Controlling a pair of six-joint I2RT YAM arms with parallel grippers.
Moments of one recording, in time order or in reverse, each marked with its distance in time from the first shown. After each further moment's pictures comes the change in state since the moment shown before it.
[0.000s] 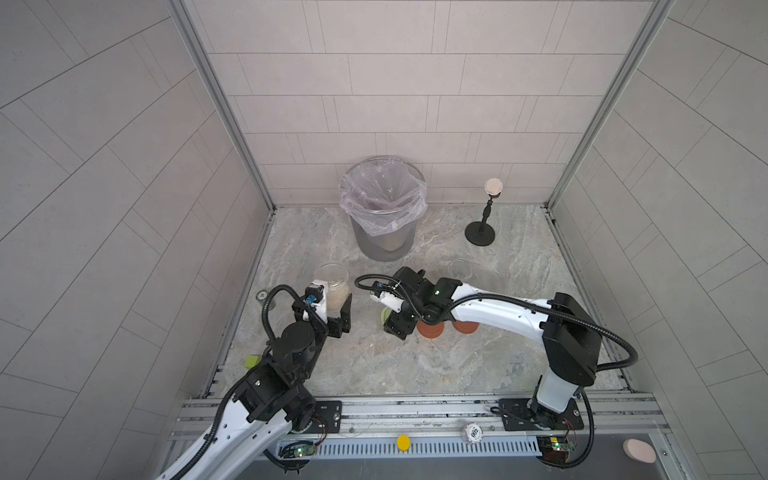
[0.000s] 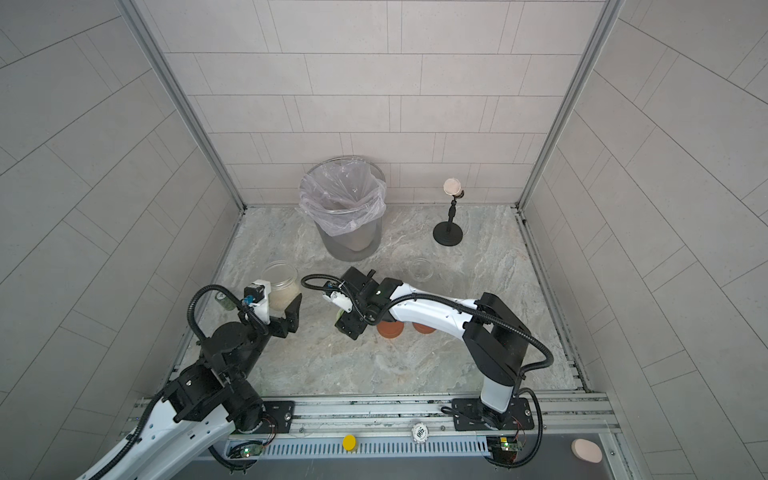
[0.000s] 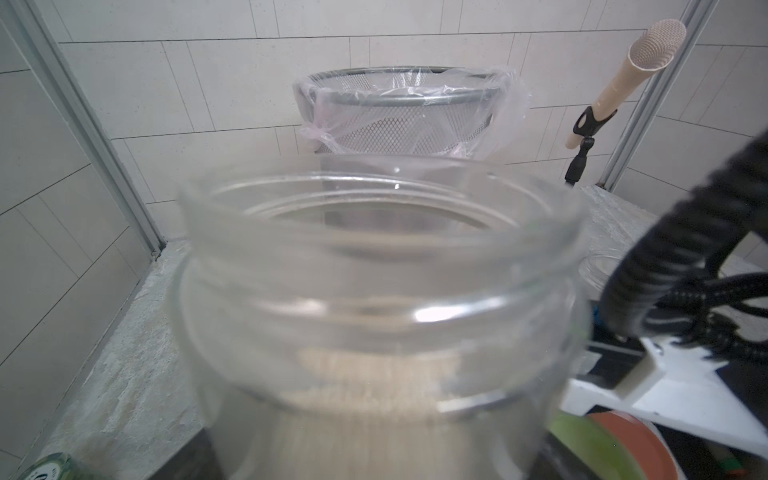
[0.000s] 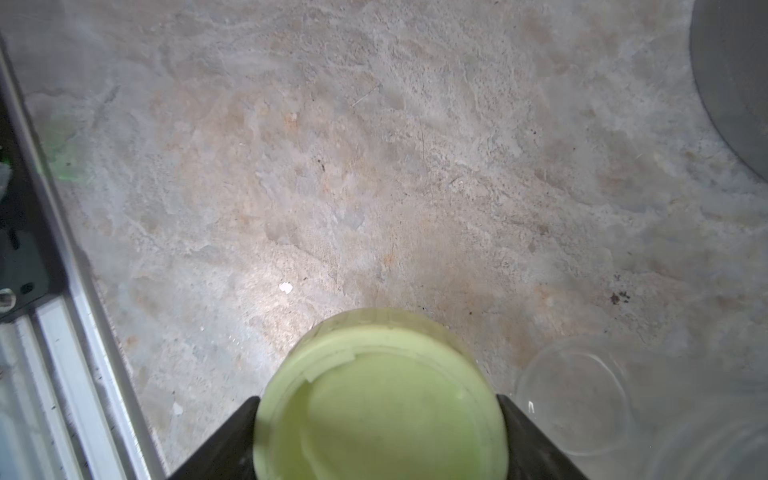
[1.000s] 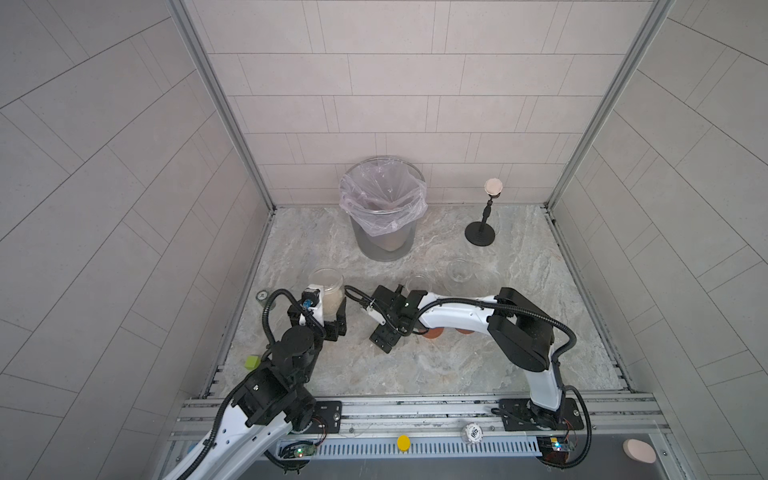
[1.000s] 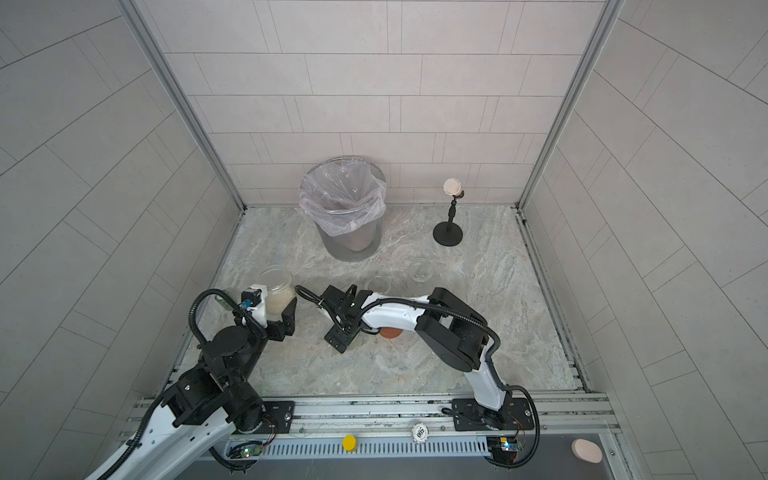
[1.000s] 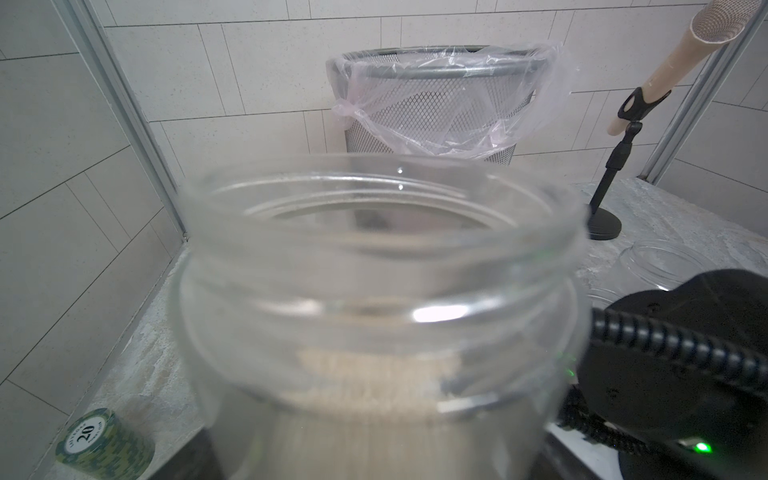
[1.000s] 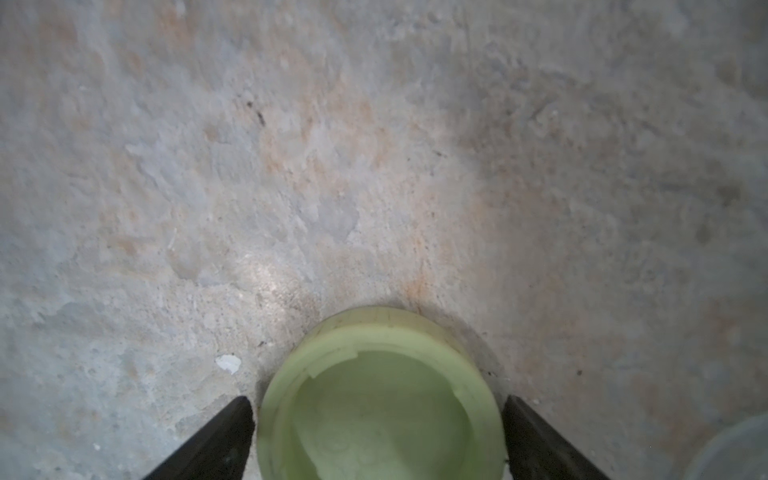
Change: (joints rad) left arm 0.006 -0.047 -0.029 -0.057 -0.047 -0.008; right arm 0.066 0.258 0.102 -0.001 0.083 0.151
